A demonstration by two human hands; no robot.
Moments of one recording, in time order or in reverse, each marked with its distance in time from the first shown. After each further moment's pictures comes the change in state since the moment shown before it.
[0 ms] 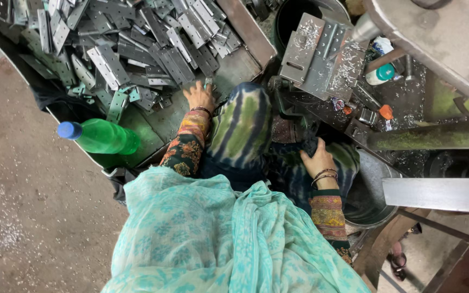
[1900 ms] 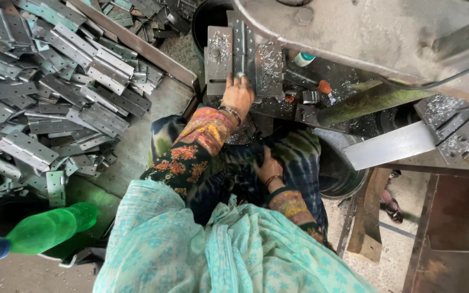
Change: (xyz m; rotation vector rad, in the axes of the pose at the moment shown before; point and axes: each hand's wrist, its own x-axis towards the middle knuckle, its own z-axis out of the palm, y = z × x) left_hand 0.010 0.315 -0.065 0.111 0.159 0.800; right_hand 0.019 0.033 0.121 0.095 0.159 0.088
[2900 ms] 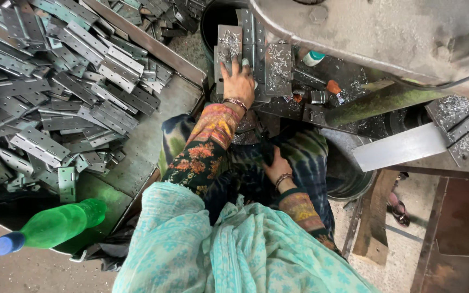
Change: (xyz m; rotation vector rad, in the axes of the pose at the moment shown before) left_hand 0.007 -0.020 -0.065 0.033 -0.195 -0.118; right_hand 0.003 -0.006 -0.025 0.068 -0.064 0.022
